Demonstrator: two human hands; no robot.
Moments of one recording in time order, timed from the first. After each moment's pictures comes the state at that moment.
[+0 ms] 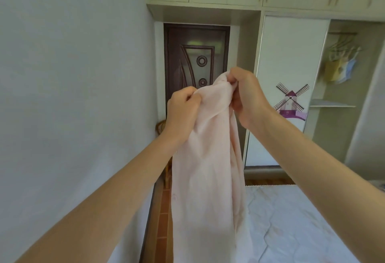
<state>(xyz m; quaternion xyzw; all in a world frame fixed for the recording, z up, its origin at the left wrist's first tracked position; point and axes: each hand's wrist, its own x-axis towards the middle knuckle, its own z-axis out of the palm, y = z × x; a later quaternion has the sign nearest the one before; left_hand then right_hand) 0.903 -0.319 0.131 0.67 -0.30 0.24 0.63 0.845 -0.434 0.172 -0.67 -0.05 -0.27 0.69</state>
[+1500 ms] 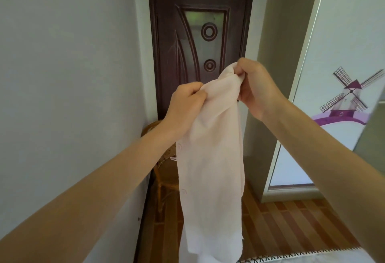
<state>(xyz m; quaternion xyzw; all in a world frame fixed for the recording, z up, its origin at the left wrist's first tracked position) 1.597 -0.527 0.100 0.73 -0.30 0.13 0.60 1.555 -0.669 0.139 -0.69 -0.03 -0.23 0.69</state>
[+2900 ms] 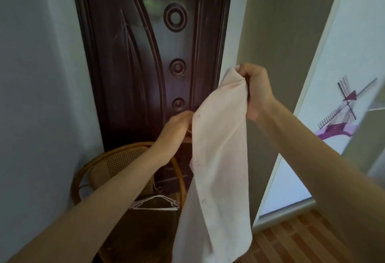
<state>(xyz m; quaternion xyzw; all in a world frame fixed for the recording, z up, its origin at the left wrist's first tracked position) 2.091 -0.730 0.041 0.71 -0.23 -0.14 0.65 2.000 -0.853 0.132 -0.60 0.05 -0.28 0.75</state>
